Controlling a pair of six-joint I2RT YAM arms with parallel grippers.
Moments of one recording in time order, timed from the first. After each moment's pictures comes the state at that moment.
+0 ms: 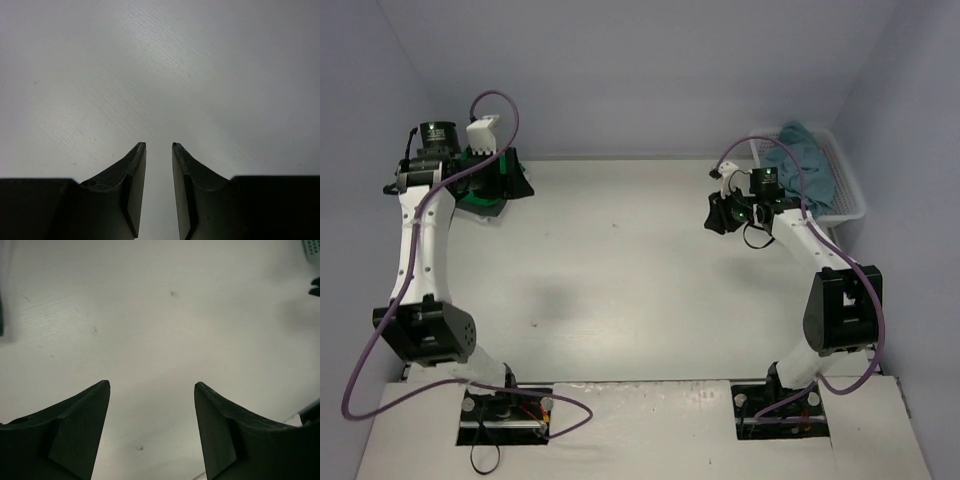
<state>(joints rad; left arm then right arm) 0.12 1.61 1.84 -1.04 0.56 0.09 0.13 1.61 1.19 -0.39 -0.57 -0.34</state>
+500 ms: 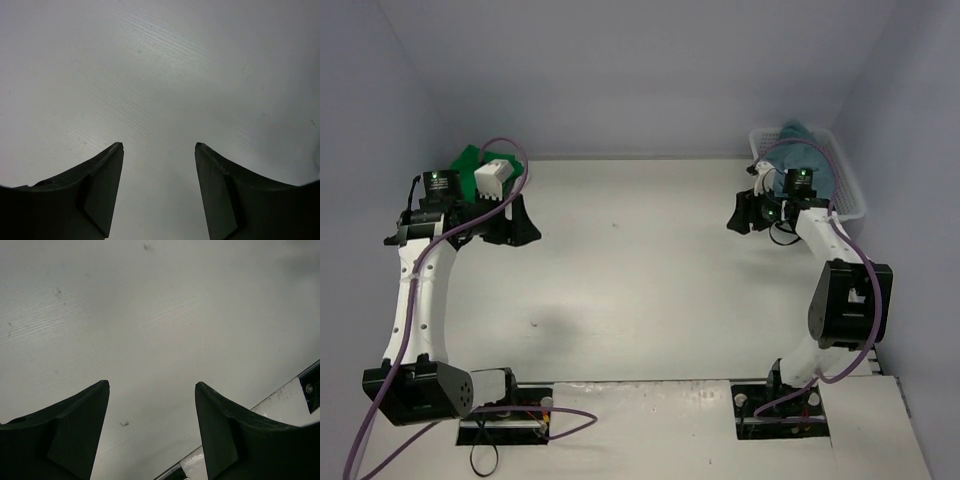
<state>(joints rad) 0.12 1.25 1.39 -0.99 0.65 0.16 -0.07 1.65 1.18 -0.41 -0.62 -0.31</state>
